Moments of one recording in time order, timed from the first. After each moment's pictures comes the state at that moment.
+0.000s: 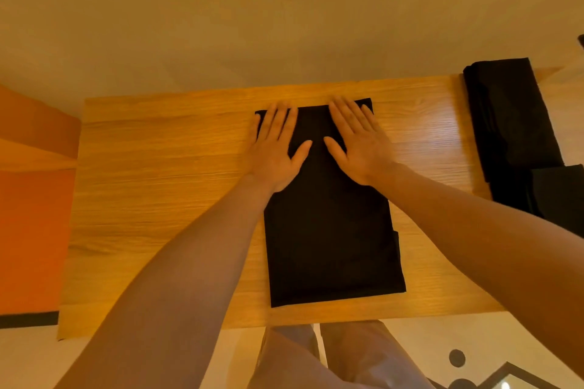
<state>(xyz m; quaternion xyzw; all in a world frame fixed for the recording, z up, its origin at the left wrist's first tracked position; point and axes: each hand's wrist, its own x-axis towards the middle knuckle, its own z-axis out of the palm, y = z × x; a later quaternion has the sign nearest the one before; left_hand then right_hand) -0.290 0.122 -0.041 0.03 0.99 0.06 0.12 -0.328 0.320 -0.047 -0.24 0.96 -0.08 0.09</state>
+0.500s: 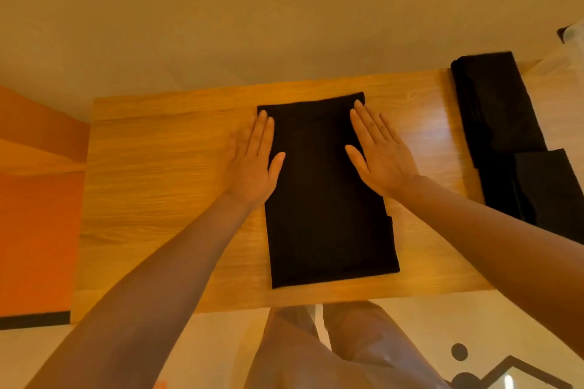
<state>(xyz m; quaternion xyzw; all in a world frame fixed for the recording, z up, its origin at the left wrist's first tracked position) -0.238 0.098 -0.022 0.04 1.00 0.06 0.07 -0.286 0.358 -0.024 -0.24 0.96 -0.09 0.06</state>
